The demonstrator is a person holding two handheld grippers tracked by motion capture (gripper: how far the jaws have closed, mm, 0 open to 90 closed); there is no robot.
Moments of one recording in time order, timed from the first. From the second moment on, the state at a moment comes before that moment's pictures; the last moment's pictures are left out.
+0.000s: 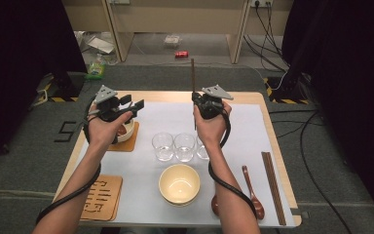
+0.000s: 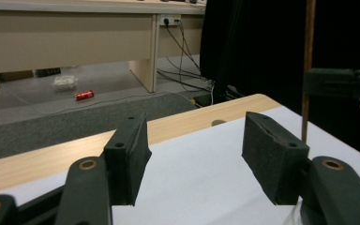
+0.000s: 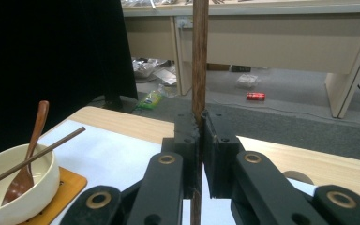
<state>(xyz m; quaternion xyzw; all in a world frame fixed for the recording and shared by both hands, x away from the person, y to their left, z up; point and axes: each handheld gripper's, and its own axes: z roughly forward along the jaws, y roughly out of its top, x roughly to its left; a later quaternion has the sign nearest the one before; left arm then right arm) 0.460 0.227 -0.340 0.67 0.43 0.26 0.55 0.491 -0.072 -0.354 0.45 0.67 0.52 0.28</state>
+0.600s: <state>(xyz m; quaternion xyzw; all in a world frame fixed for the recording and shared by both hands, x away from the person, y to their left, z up) 0.496 0.156 -0.309 0.70 0.37 0.23 0.56 0.490 -0.058 -0.358 0.45 0.67 0.52 0.27</state>
